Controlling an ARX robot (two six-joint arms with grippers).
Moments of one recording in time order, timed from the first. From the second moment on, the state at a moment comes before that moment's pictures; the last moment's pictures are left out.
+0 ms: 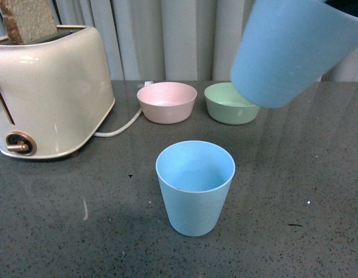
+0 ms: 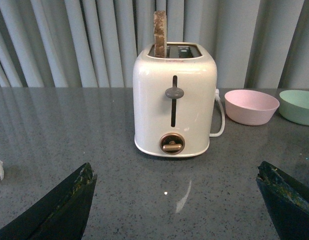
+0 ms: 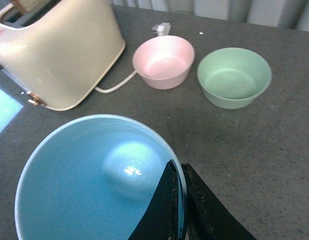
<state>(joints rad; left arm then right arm) 0.00 0.01 0.01 0.00 0.00 0.00 0.30 1.23 0.99 -0.28 -0.20 0.06</state>
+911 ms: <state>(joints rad) 0.00 0.01 0.01 0.00 0.00 0.00 0.49 1.44 1.04 -0.32 -0.10 0.03</state>
